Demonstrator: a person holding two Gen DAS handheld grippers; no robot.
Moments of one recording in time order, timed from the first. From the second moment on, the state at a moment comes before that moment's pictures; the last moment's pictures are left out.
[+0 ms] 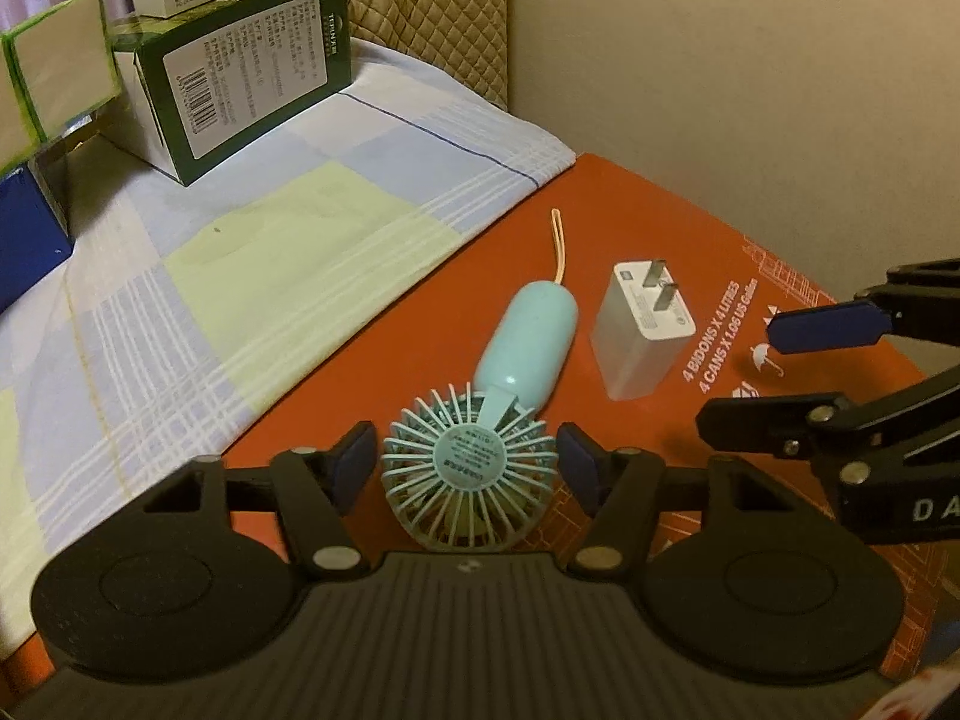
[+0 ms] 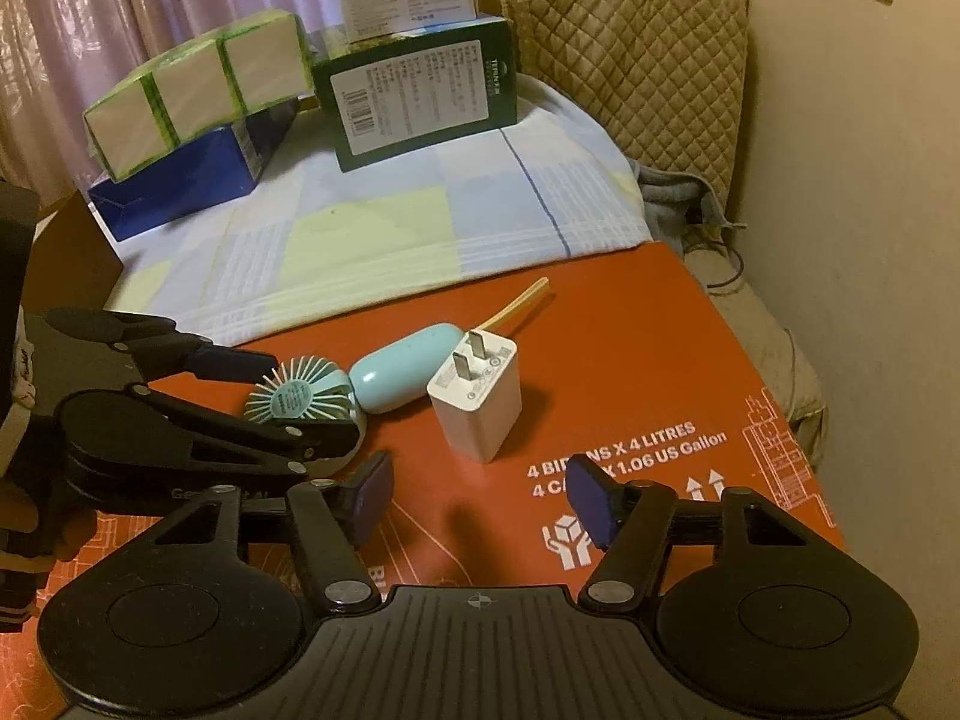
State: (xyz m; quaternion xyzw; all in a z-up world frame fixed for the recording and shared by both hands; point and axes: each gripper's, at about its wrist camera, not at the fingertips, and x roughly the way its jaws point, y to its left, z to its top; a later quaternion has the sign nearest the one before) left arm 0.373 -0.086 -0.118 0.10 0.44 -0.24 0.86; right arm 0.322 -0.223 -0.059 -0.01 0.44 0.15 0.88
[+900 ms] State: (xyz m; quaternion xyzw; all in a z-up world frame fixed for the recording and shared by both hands) left arm 0.369 -0.078 -0.118 0.07 0.43 -0.17 0.88; right arm 0.353 -0.200 -0.084 -0.06 0.42 0.14 0.90
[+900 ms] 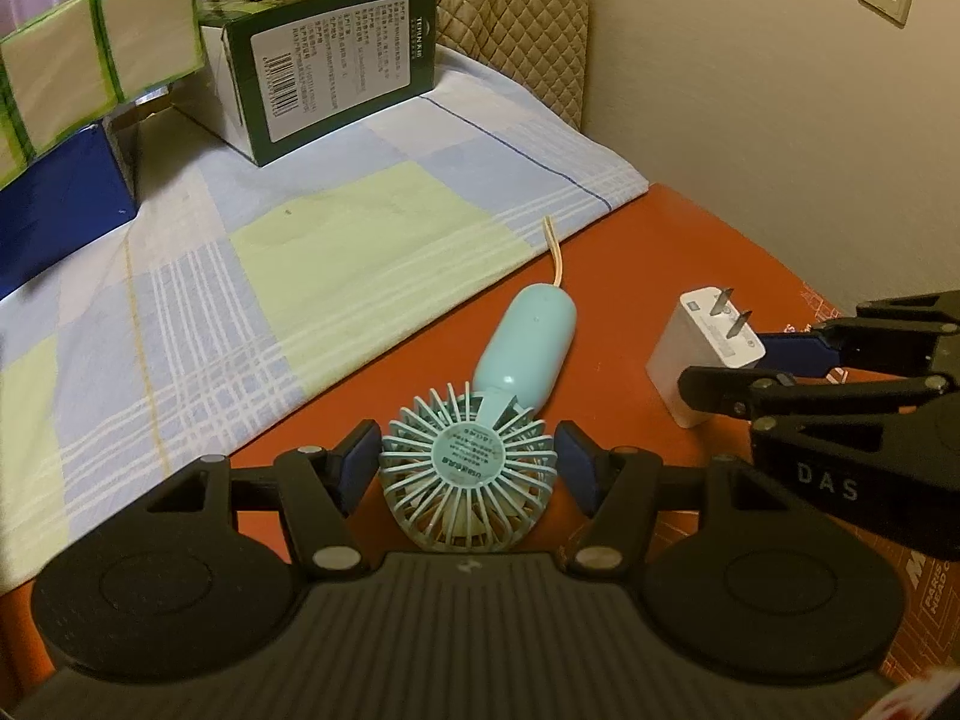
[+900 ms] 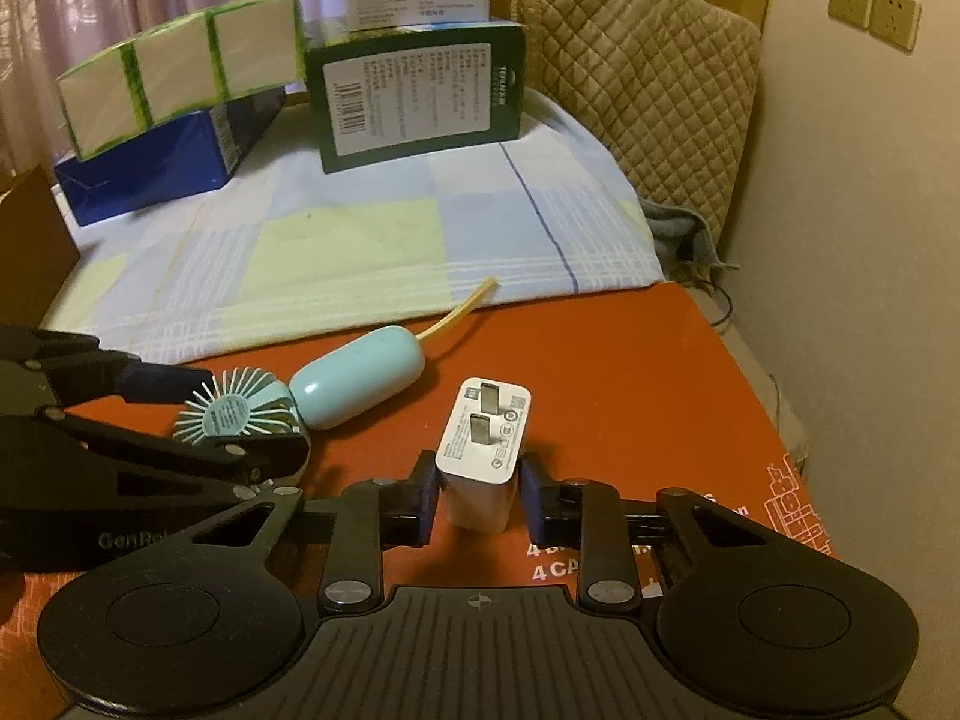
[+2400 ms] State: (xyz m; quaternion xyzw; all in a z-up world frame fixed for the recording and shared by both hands) left arm 0.253 -0.007 -0.117 0.00 0.47 -0.03 0.88; right arm 0.252 -0.150 -0.087 -0.14 0.41 0.33 0.84
